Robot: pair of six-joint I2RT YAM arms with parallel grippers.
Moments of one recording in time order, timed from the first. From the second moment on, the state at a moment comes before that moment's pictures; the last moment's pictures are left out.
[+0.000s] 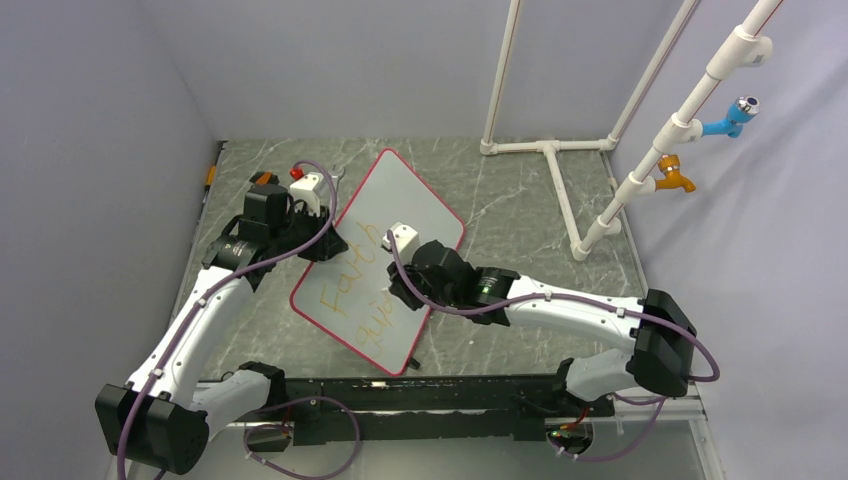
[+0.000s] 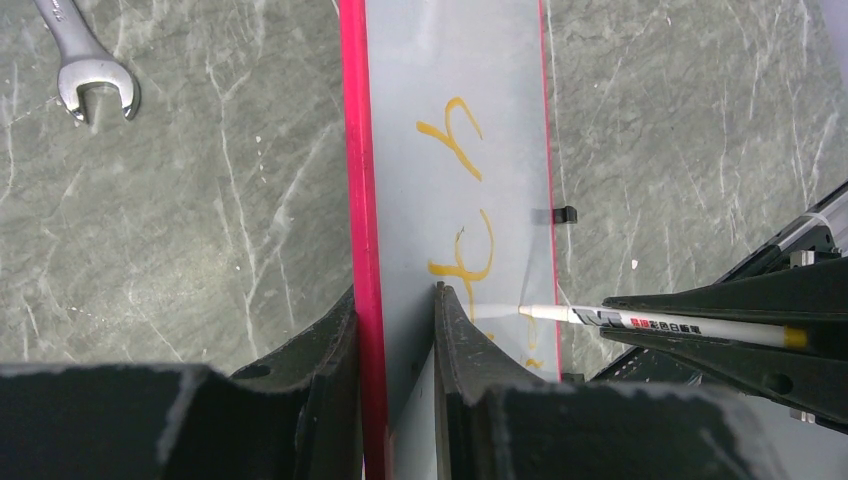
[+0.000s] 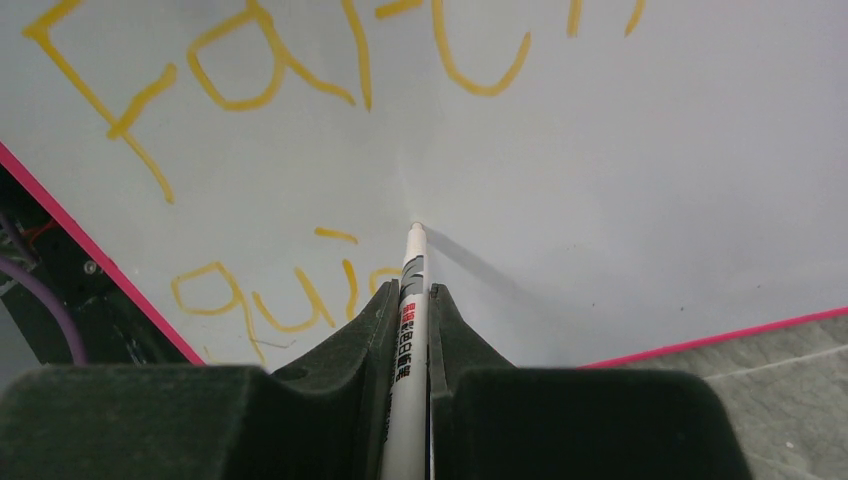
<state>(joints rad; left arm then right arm) -0.26 1.04 0.99 -0.59 0.37 -0.15 1.11 1.36 0.96 -0.16 0.09 0.18</state>
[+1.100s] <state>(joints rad) -0.26 1.04 0.99 -0.60 0.37 -0.15 1.11 1.32 0.88 -0.13 0.10 0.22</state>
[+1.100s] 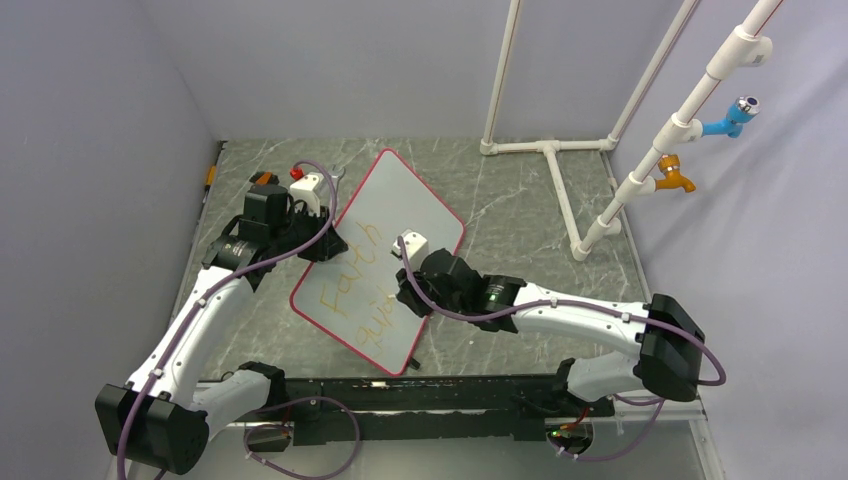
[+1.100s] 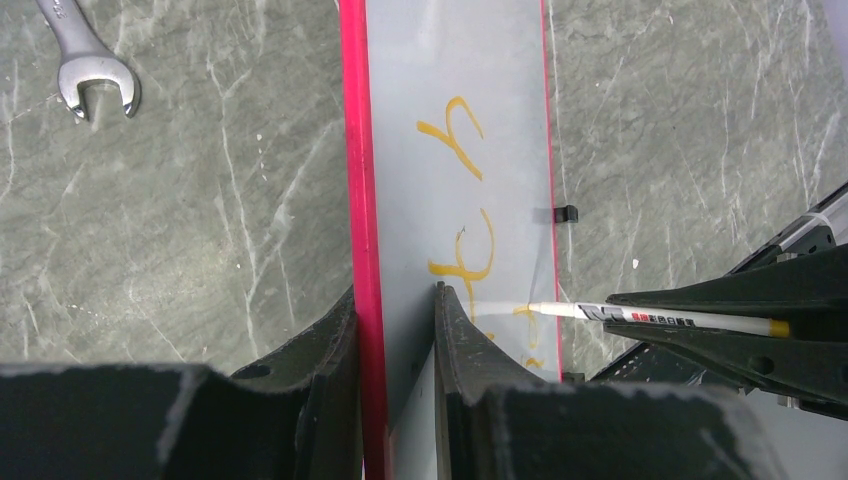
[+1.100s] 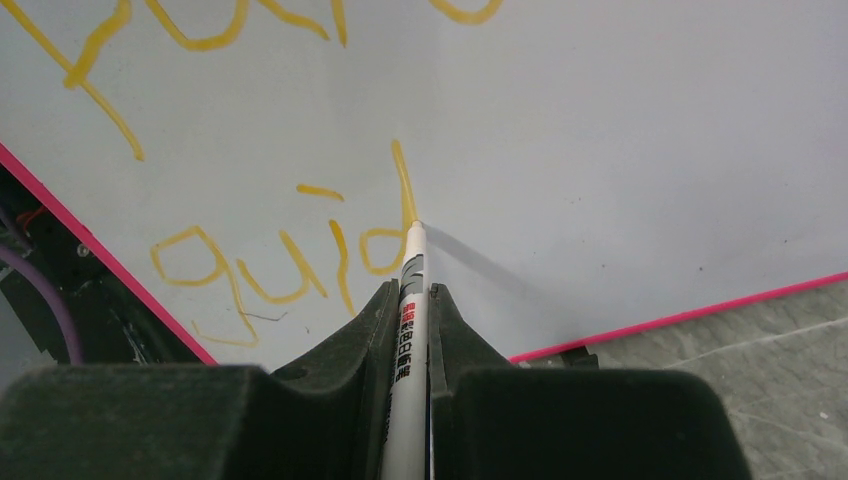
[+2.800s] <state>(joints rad) -0.26 1.04 0.99 -0.59 0.37 -0.15 1.10 1.33 0.90 -0.15 0.14 0.22</state>
